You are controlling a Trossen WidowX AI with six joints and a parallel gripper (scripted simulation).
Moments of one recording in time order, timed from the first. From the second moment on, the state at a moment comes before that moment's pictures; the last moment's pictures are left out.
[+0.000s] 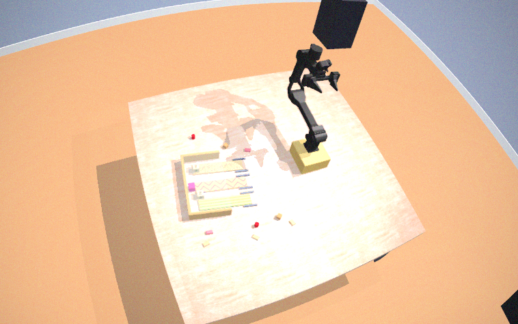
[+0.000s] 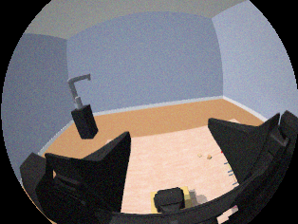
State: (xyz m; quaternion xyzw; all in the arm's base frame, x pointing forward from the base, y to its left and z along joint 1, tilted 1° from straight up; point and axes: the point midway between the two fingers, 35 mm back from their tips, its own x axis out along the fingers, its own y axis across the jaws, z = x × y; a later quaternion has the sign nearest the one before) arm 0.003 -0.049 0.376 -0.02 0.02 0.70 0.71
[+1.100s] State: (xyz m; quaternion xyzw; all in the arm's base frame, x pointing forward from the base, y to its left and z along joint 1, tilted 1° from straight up) arm 0.266 0.117 0.251 -0.07 0.23 0.20 0.95
